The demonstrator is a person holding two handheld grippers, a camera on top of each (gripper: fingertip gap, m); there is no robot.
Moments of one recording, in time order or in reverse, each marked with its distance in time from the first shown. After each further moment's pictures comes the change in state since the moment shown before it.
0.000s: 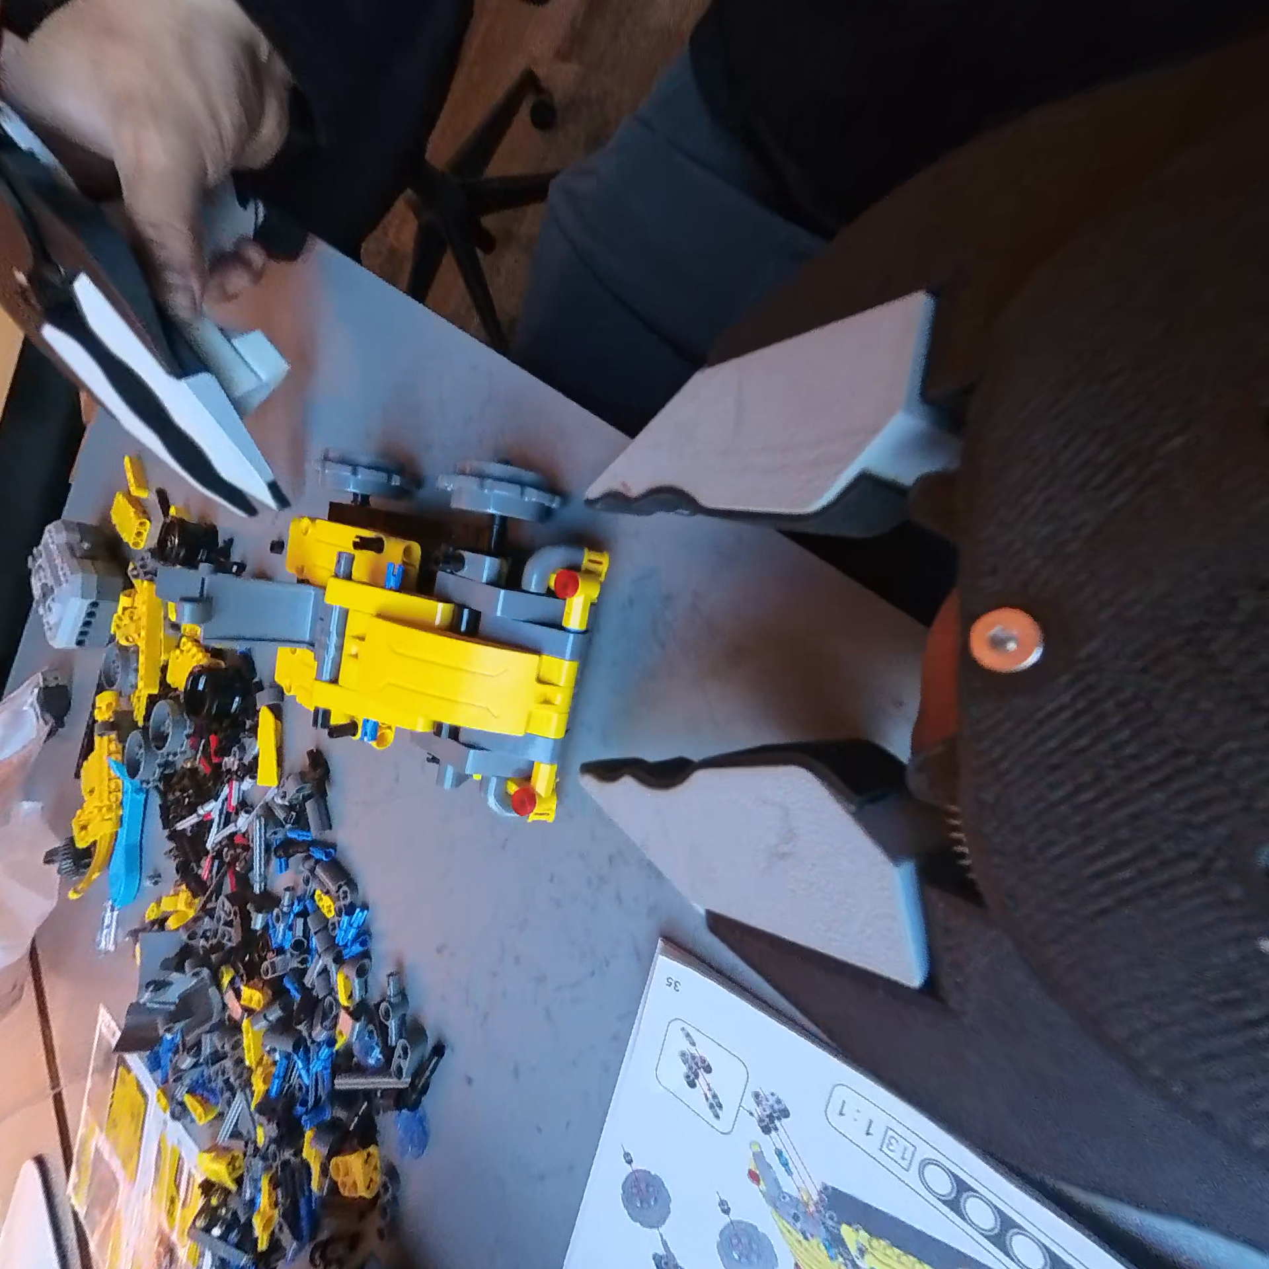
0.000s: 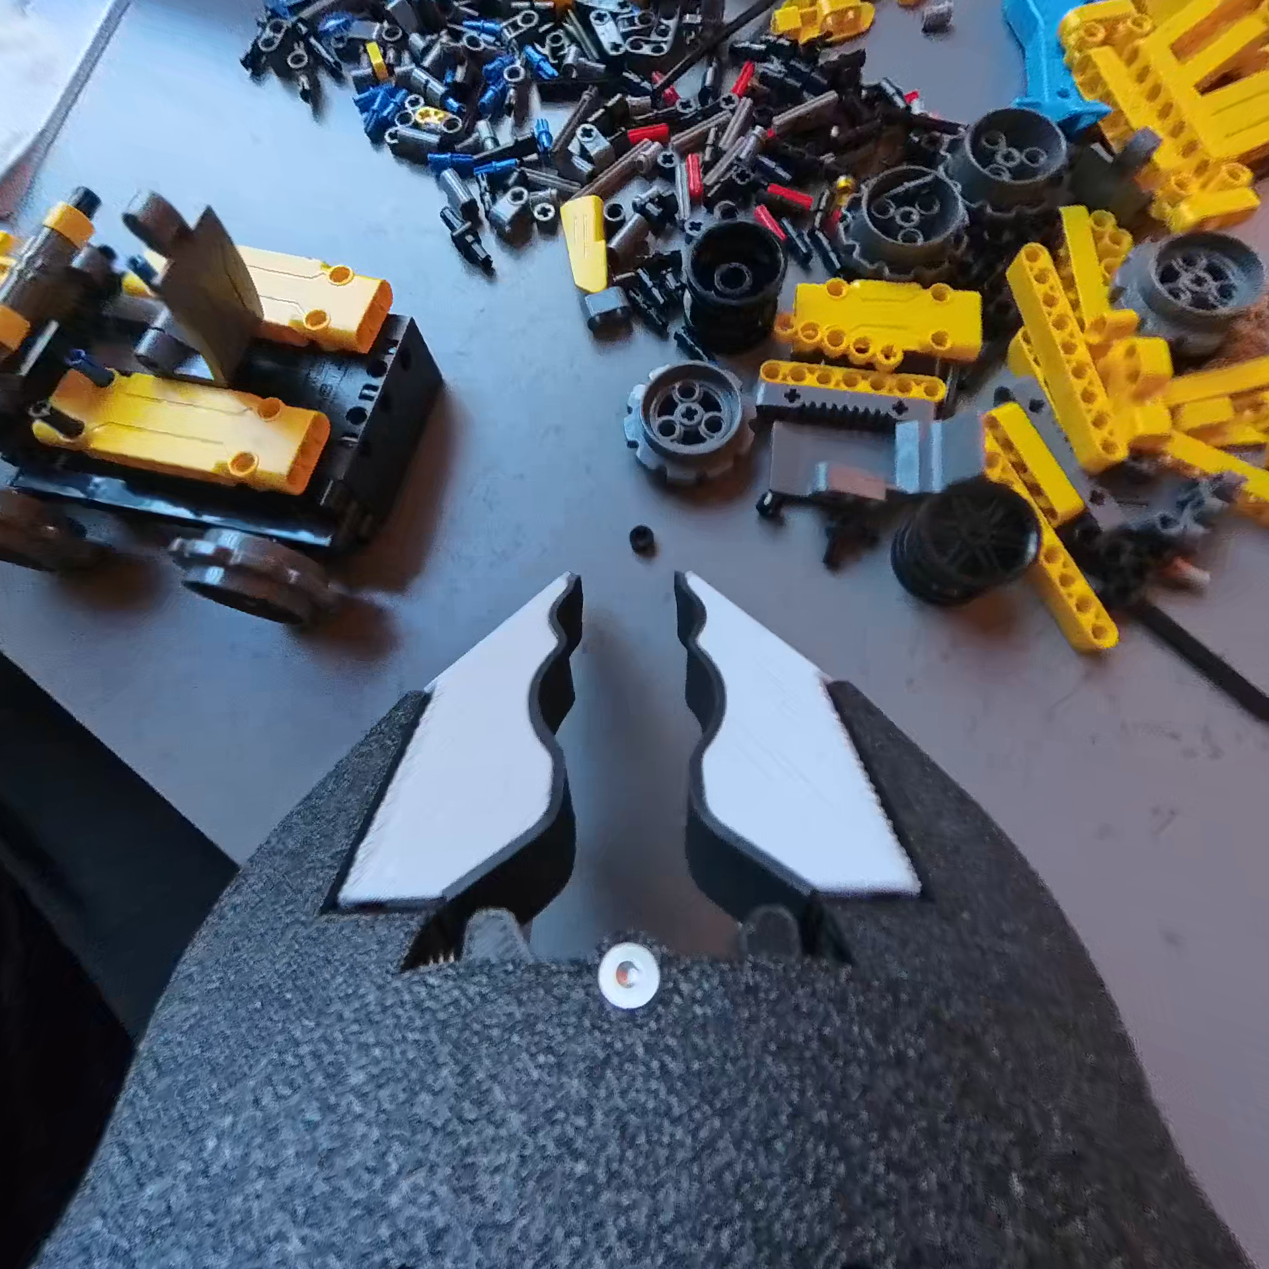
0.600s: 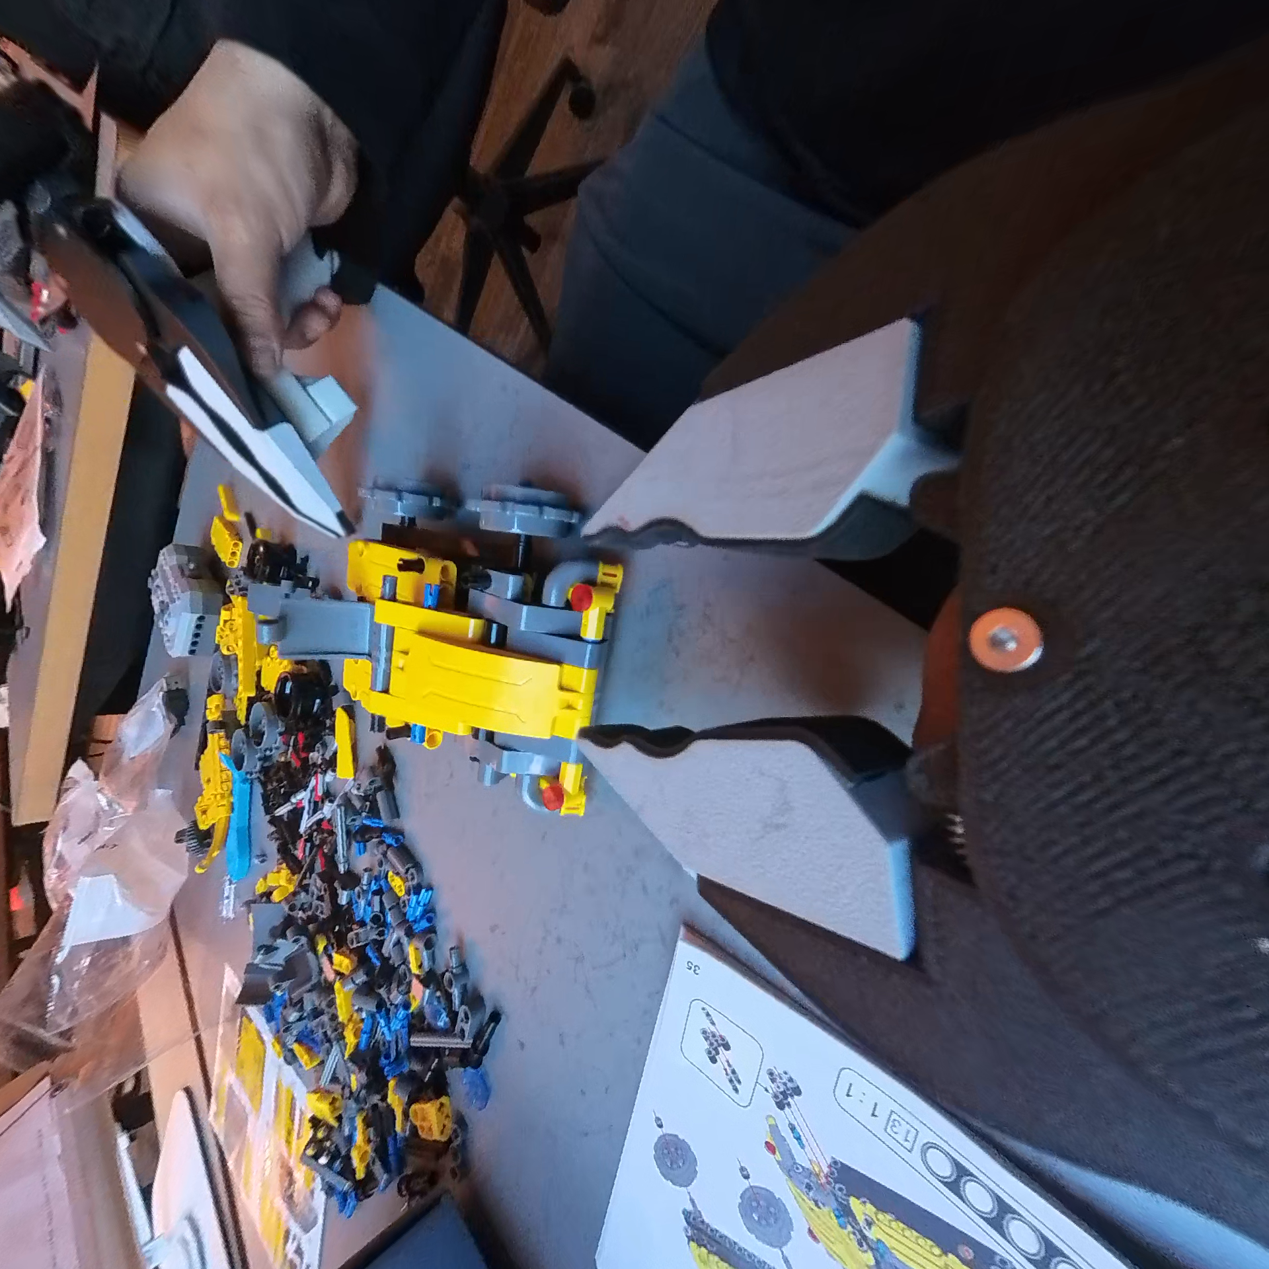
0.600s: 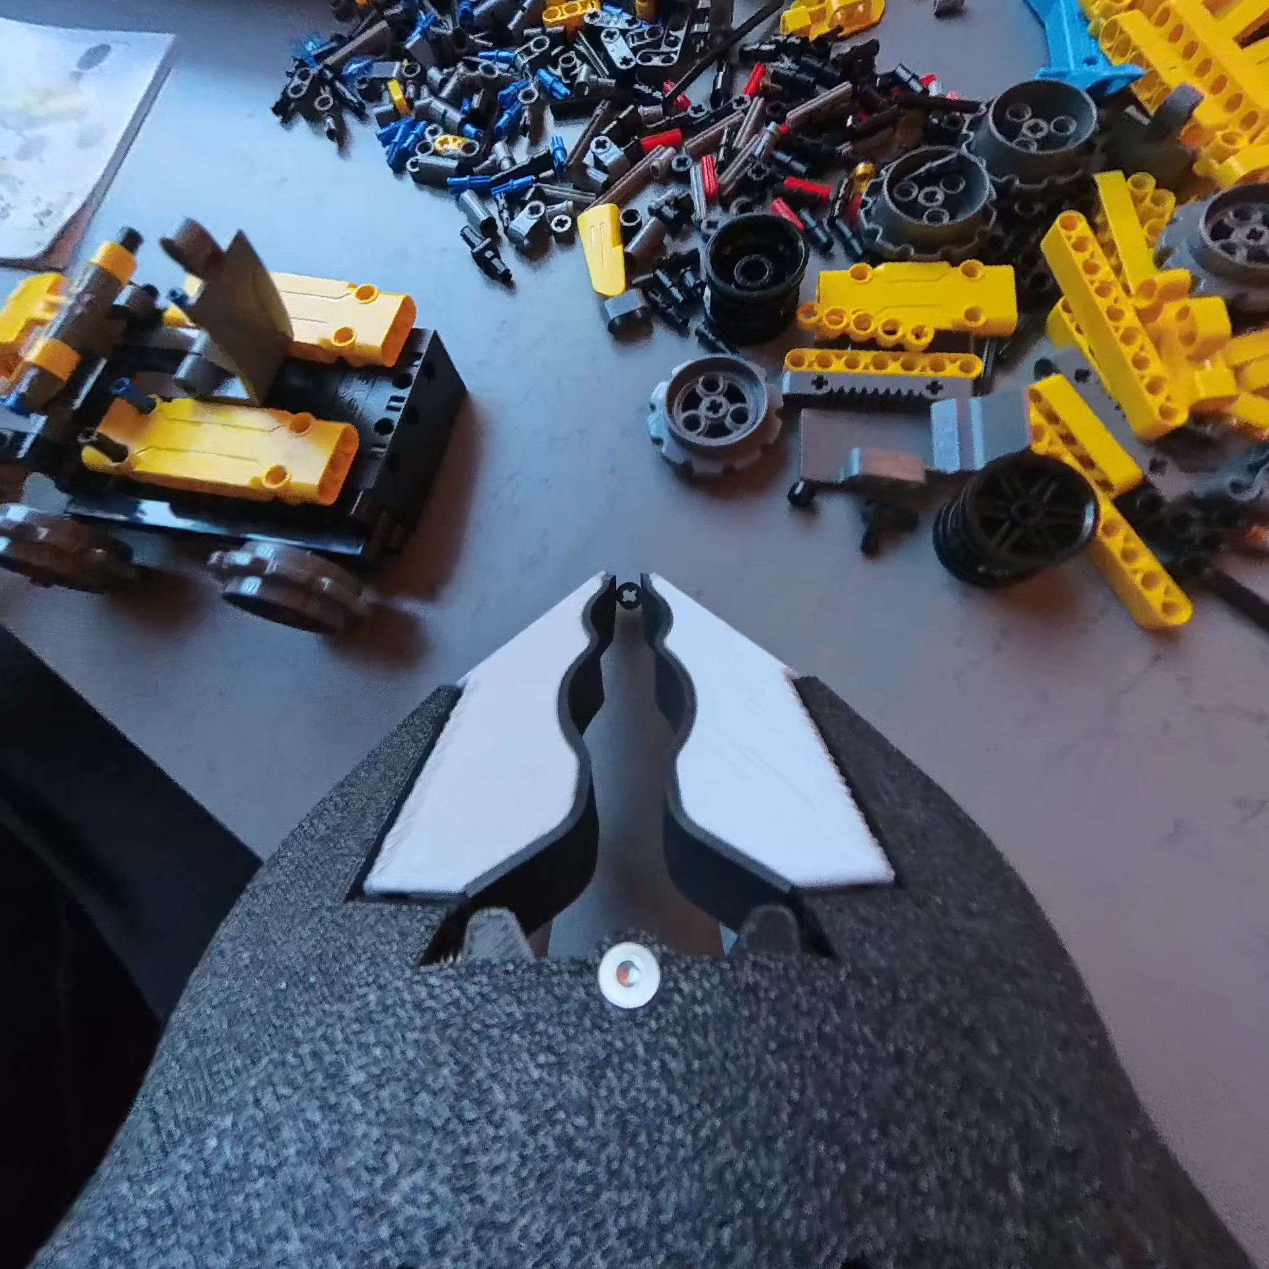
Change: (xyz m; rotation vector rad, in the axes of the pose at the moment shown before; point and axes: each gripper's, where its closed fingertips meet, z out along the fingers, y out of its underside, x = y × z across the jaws) left arm 0.003 -0.009 -0.008 0.121 -0.007 0.047; right arm -0.009 0.003 0.001 0.036 -0.023 0.066
